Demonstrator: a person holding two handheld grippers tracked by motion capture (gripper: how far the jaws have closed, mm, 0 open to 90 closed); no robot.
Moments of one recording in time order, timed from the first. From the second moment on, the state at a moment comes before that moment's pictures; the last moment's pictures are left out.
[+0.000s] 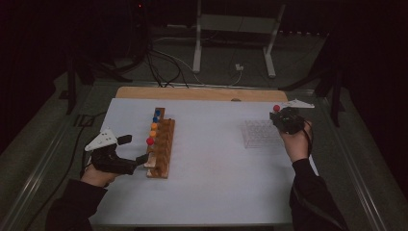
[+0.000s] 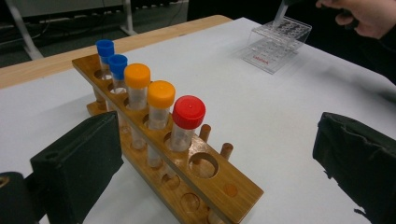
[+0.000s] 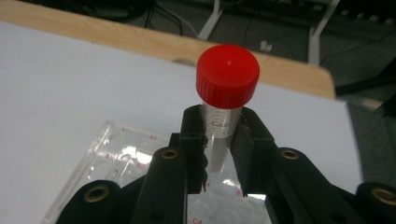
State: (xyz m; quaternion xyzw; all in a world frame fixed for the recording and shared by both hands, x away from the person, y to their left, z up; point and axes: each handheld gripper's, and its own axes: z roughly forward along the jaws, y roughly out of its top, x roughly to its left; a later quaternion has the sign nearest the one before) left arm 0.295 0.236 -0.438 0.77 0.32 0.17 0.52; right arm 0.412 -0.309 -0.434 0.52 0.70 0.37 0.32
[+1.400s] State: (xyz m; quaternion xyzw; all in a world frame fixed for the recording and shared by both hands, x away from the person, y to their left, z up) left arm 0.287 0.177 -0.419 0.80 0.26 0.14 0.53; right arm 0.320 -0.216 -0.417 0.34 0.80 0.43 0.25
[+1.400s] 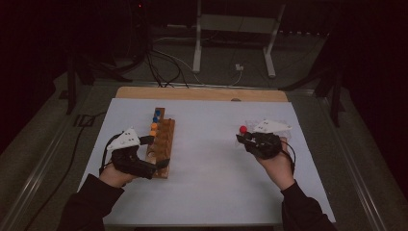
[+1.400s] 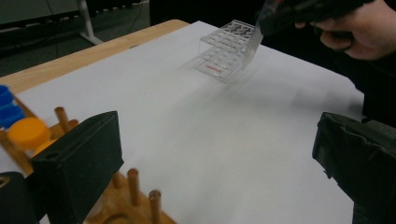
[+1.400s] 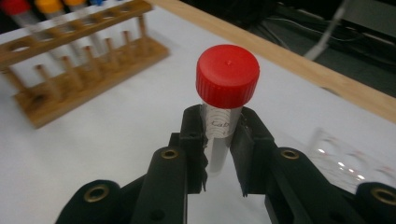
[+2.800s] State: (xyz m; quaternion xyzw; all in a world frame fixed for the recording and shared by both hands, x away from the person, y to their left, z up) left arm 0.295 0.063 -0.419 0.83 0.14 0.11 0.52; right arm 0.275 -0.143 -0.447 0.24 0.84 0.44 0.18
